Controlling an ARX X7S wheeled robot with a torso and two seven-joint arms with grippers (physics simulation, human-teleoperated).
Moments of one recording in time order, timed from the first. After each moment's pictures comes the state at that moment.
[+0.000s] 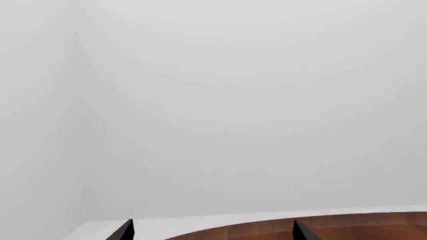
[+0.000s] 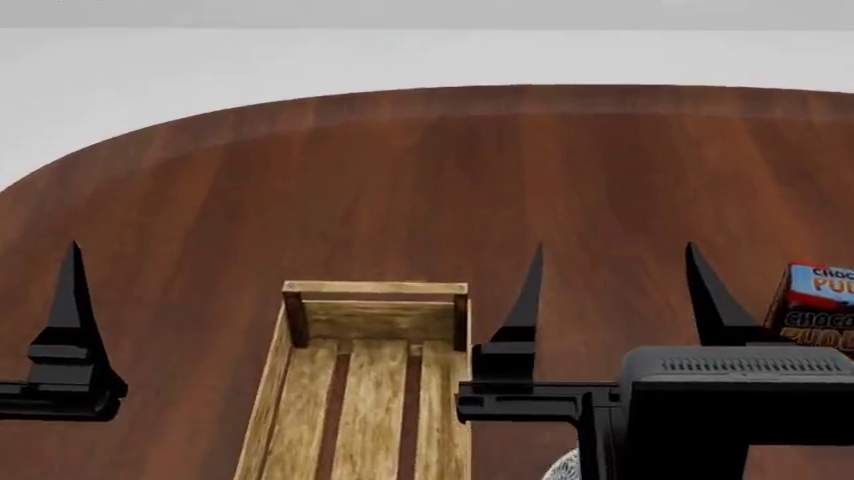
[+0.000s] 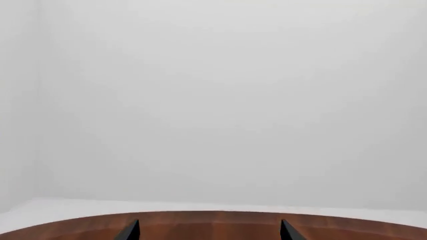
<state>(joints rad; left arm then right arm) -0.20 -0.29 0.05 0.64 -0.23 -0.46 -0.21 0.26 0.23 -0.09 -0.64 0.22 0.55 0.21</state>
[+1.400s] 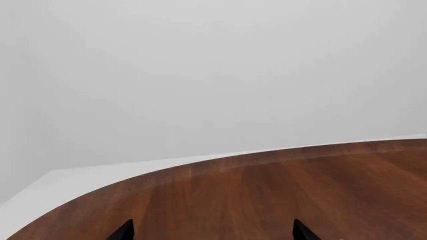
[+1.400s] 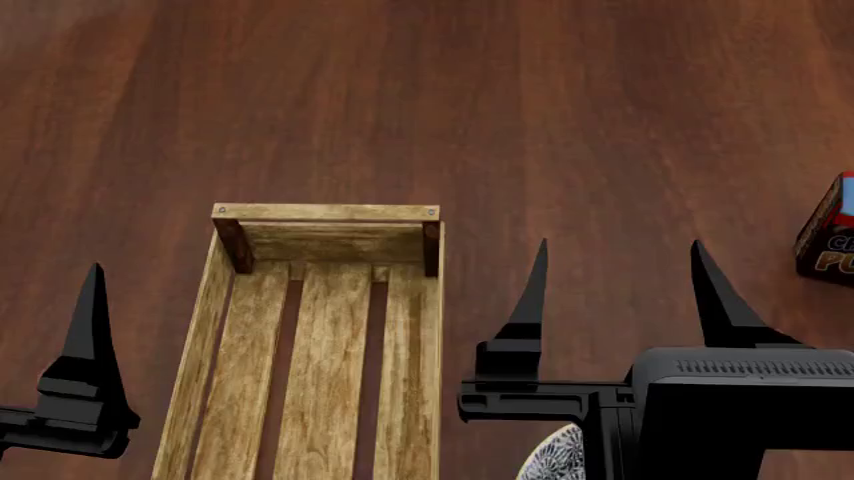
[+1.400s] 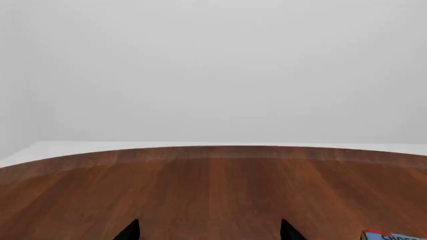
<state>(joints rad) -0.15 -0.34 0.07 0.65 -0.27 -0.37 -0.17 0.26 0.25 -0.09 -0.66 0.28 0.55 0.25</state>
